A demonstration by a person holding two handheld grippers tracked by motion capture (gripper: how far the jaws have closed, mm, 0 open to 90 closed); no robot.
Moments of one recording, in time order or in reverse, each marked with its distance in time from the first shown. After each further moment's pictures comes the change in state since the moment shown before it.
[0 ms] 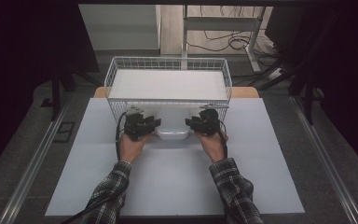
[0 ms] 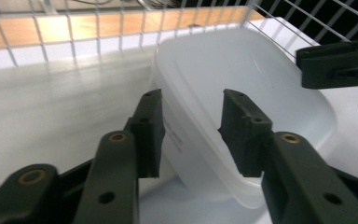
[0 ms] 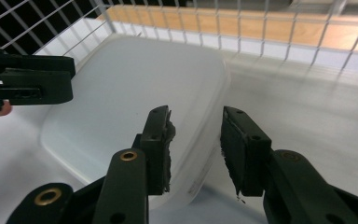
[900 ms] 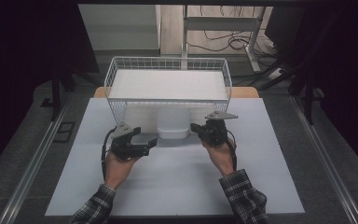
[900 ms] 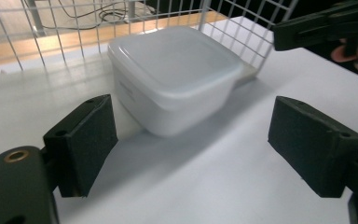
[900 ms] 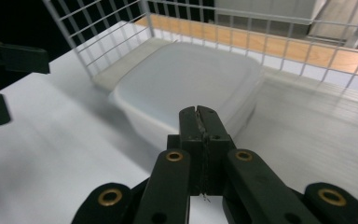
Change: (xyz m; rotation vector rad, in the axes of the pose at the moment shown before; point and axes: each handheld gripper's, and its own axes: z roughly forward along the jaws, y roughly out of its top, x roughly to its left) left arm -0.038 -0.037 -0.082 -0.060 -0.054 0.110; right arm 0.020 -0.015 -0.051 -0.063 0.074 -0.131
